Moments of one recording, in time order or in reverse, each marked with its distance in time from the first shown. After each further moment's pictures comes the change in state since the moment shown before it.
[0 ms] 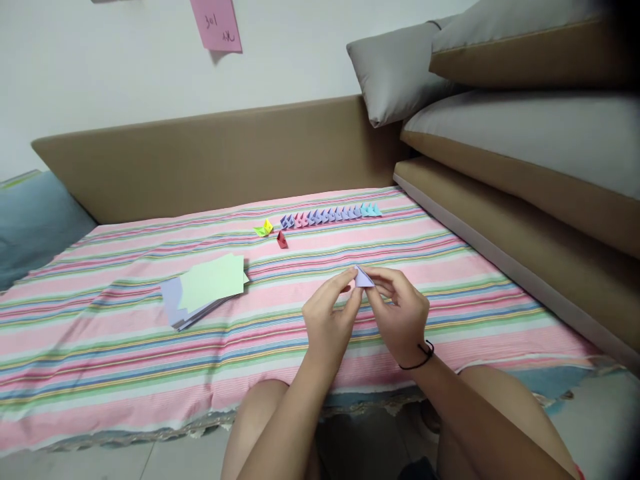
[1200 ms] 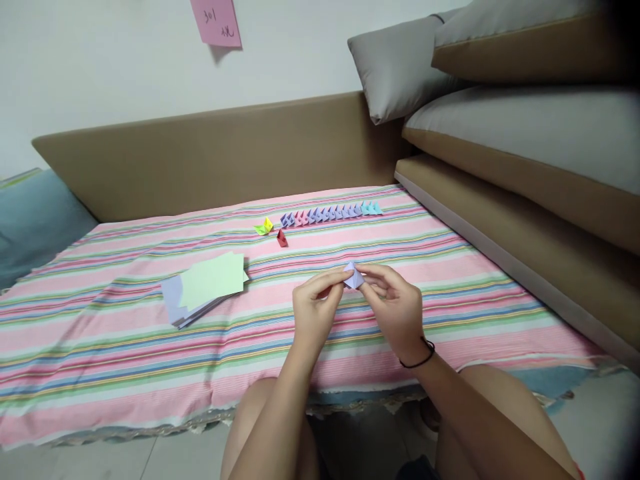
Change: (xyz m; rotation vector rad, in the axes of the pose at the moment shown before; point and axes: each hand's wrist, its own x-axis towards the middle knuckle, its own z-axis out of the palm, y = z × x) left_hand 0.015 -0.013 -0.013 -0.291 -0.148 -0.304; right_hand 0.002 0.007 0.000 0.276 -0.150 0.236
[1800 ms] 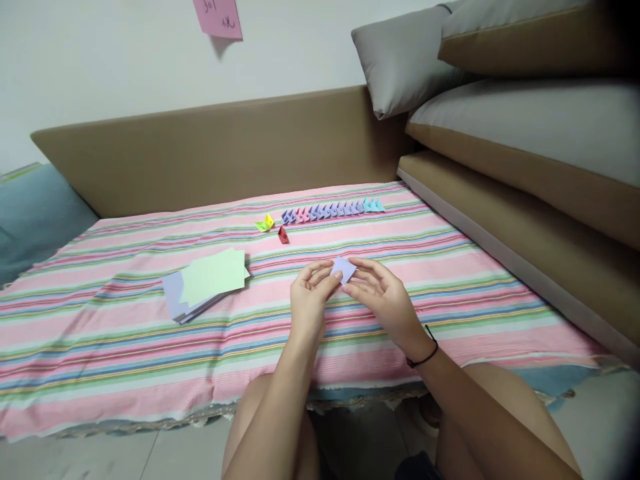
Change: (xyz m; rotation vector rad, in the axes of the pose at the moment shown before) left_hand 0.004 -0.007 0.002 -0.569 0.159 -0.529; right_hand 0.008 -0.003 0.005 0.277 -0.197 0.313
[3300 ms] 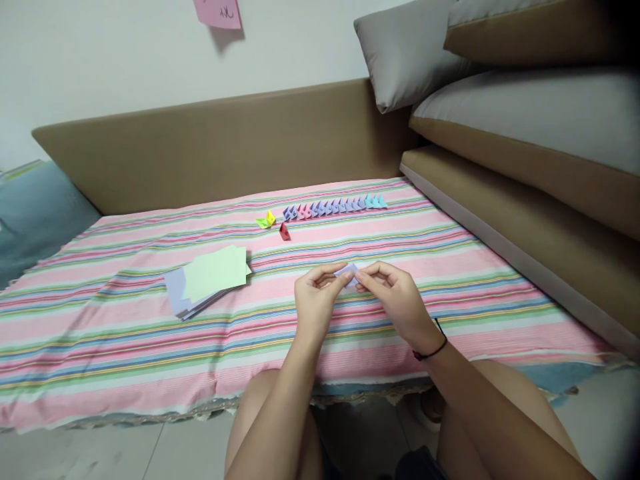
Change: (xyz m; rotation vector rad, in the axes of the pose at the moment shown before) left_hand -0.002 -0.004 0.001 0.259 -0.019 0.149; right_hand 0.002 -0.003 -0.009 -0.124 0.040 0.054
